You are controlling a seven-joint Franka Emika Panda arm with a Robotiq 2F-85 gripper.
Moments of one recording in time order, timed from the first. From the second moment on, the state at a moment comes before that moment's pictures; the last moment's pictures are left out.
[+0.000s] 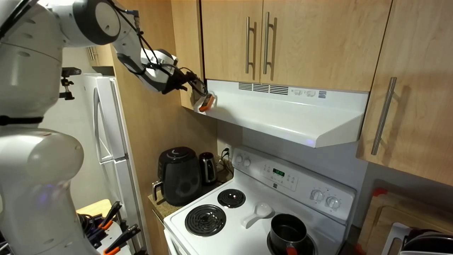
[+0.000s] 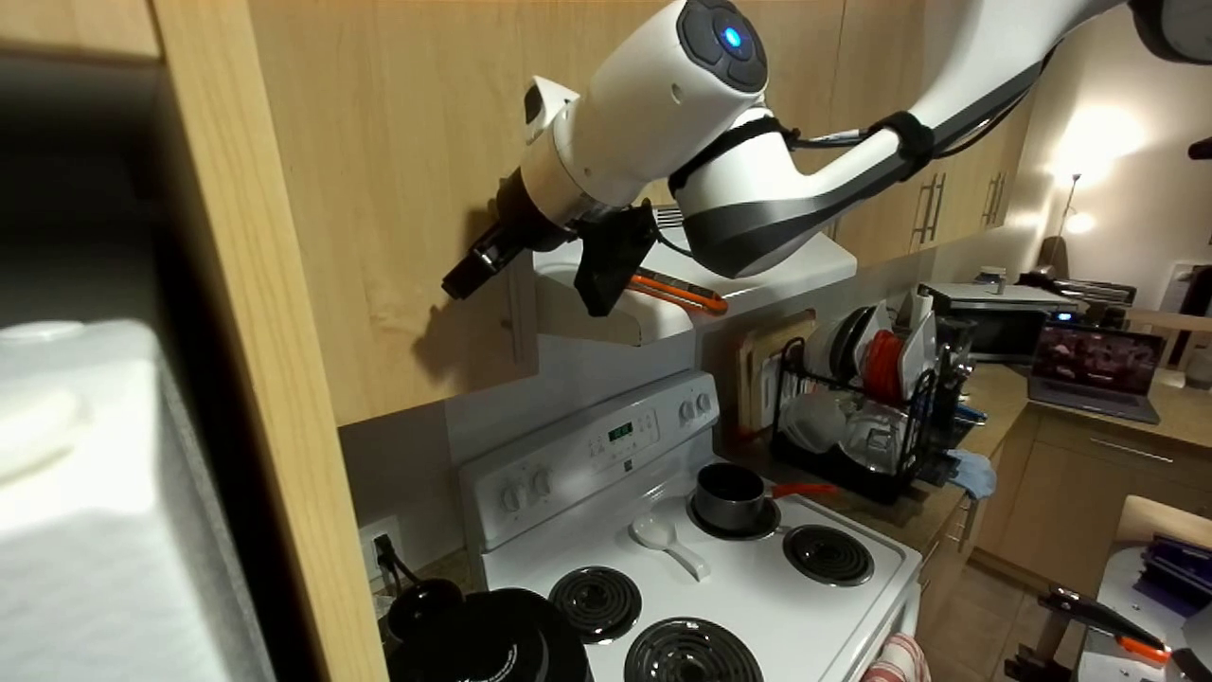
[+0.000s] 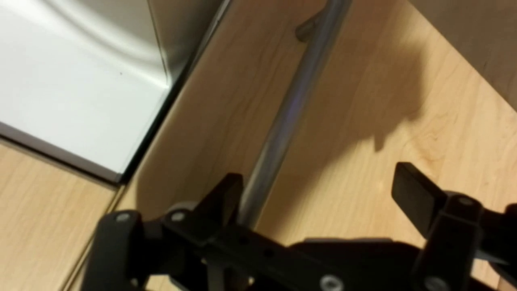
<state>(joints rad) 0.65 0.39 0.00 -1.62 -1.30 2.68 1.06</state>
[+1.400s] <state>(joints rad) 0.62 0.25 0.19 -1.83 -1.71 2.53 1.46</state>
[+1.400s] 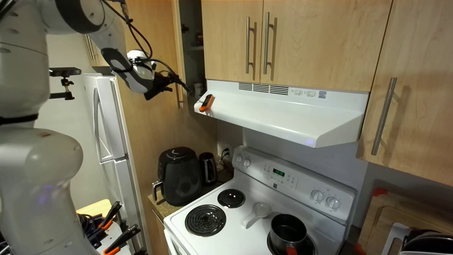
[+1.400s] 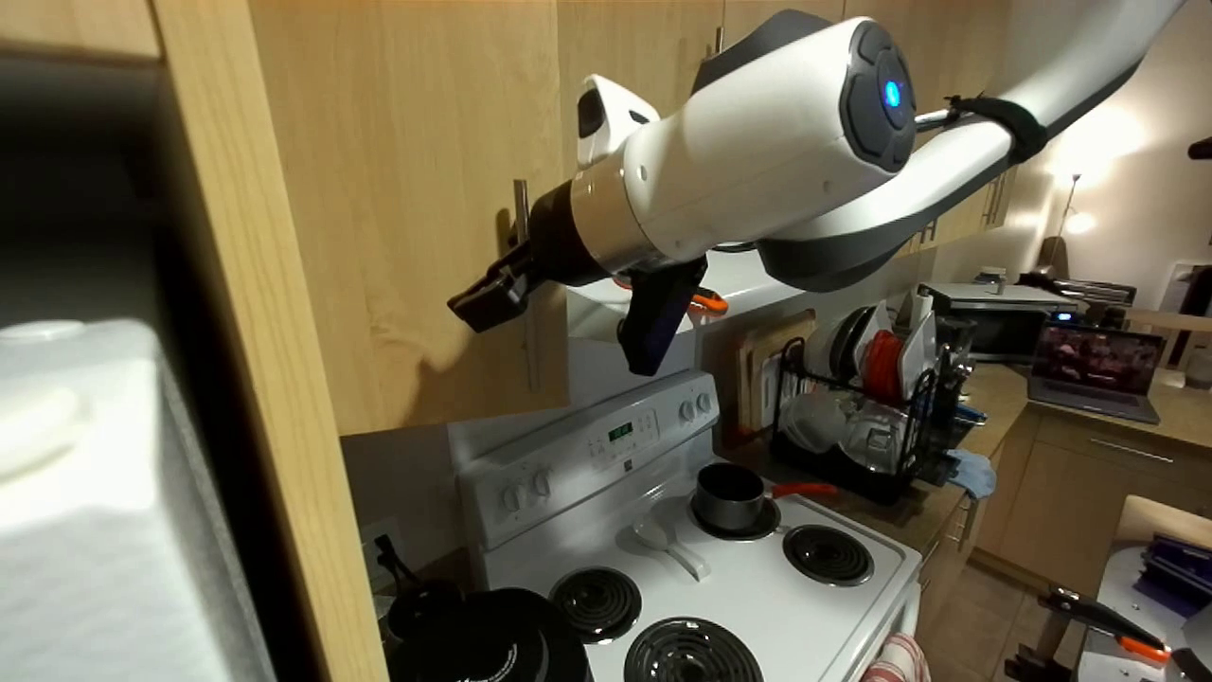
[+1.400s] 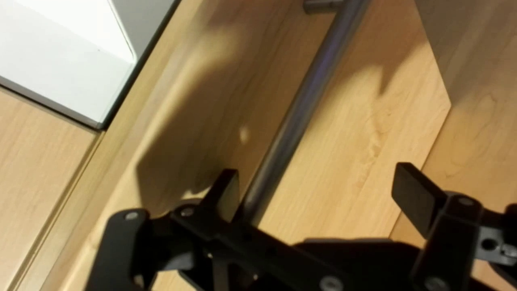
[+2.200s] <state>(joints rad) 0.55 0.21 0.39 -1.89 -1.80 2.53 1.60</state>
